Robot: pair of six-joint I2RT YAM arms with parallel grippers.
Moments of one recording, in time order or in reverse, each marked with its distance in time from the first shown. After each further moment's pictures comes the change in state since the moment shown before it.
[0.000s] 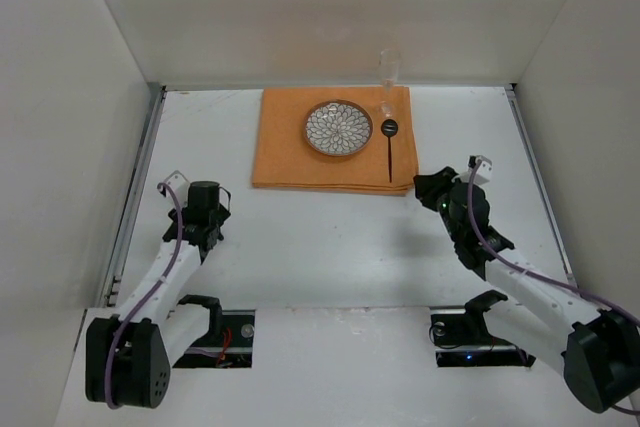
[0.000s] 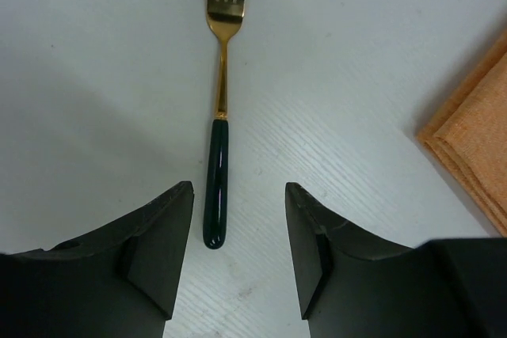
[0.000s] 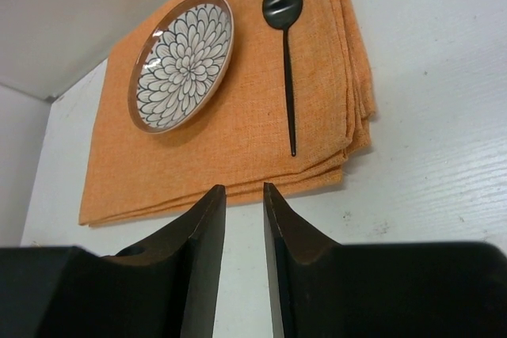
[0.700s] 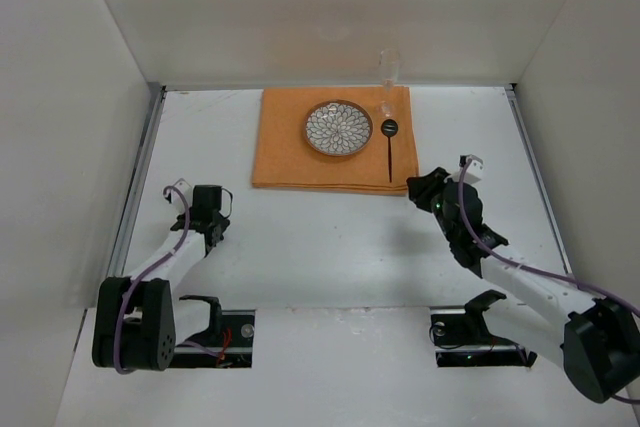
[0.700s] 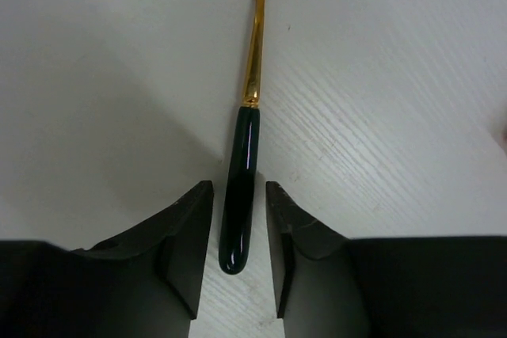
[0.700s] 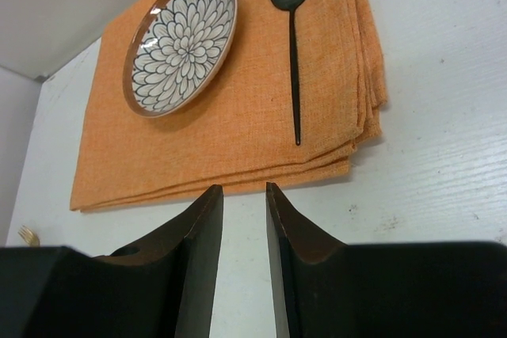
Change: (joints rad) left arm 0.050 0.189 -0.056 0.111 0.055 -0.029; right arm 0.033 0.058 0.008 0.023 0.000 -0.015
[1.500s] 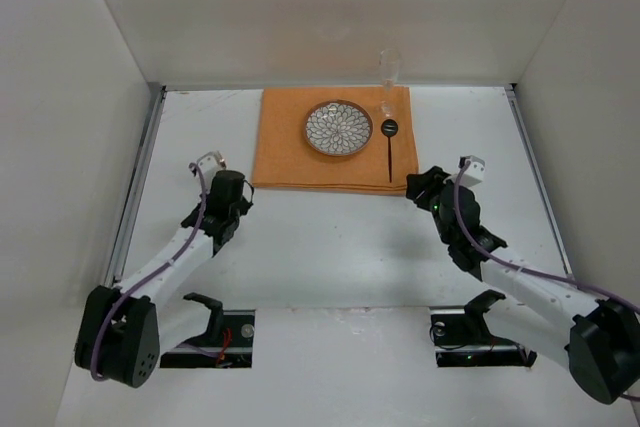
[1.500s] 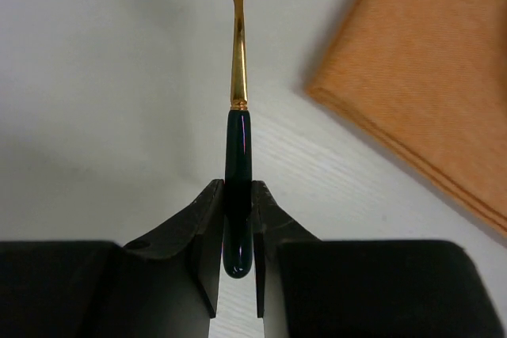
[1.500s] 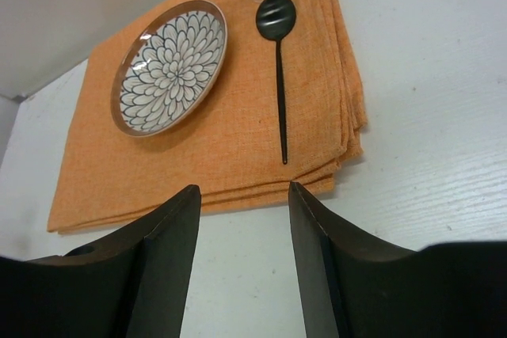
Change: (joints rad) left arm -0.231 -0.080 0.089 0.050 -0.020 0.058; right arm 0.065 -0.021 0.000 0.014 0.147 -0.064
